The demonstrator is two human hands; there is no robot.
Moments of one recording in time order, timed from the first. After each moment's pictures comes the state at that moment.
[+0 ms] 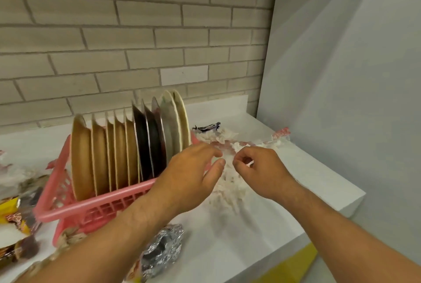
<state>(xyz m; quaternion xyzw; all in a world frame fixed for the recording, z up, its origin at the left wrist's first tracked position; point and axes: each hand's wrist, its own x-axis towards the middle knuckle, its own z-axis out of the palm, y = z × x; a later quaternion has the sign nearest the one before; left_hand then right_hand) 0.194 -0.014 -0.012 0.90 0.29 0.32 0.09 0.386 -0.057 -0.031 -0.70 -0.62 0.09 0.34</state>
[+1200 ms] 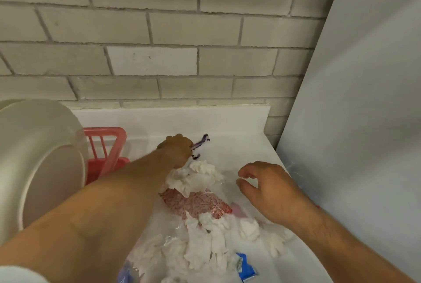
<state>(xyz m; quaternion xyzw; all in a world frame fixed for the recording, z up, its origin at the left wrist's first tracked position) 0.413 0.350 -0.121 0.77 0.63 -0.05 0.09 0.625 0.193 -0.089 -0.64 -0.73 0.15 0.18</state>
